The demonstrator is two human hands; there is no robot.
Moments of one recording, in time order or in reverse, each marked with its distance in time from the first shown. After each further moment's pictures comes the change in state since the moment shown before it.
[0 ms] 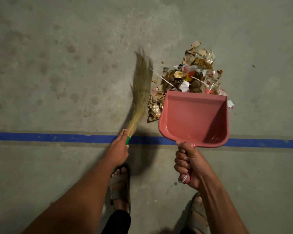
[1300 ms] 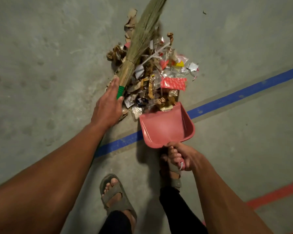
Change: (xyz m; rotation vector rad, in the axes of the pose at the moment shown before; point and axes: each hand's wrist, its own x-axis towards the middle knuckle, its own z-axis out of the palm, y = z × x) left_hand 0.131 0.182 -0.019 0.180 0.263 0.554; right_hand 0.126 0.043 -0.181 0.371 -0.011 0.510
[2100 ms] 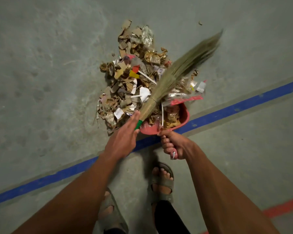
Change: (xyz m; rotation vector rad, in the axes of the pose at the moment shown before) left_hand -0.018 0.055 0.065 -0.041 -0.288 0.050; right_hand -0.026 -0.108 0.040 -0.220 0.053 -0.142
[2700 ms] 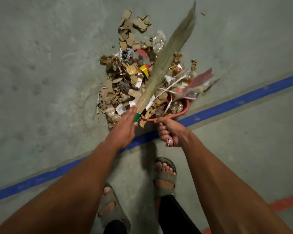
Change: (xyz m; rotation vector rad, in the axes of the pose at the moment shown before) left_hand 0.011 -0.034 0.020 -0.037 -0.090 -0.086; right_hand 0.019 -0.003 0.027 0.002 -0.025 -0.123
